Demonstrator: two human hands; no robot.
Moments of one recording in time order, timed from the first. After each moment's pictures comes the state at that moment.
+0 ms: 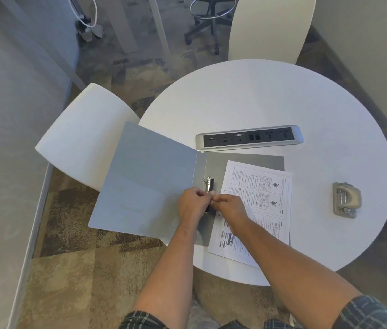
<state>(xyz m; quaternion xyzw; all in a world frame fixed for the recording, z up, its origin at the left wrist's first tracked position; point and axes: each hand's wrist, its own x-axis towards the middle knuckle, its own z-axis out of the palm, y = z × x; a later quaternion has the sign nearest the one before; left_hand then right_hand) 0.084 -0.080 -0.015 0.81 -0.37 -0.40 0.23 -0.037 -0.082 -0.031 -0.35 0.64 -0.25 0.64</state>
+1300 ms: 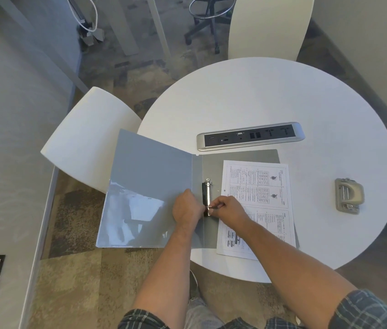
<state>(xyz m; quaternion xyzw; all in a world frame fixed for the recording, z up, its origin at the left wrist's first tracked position) 0.097 -0.070 -0.009 0.84 -0.44 -0.31 0.08 -0.039 -0.078 -0.045 -0.50 0.62 -0.15 0.59</state>
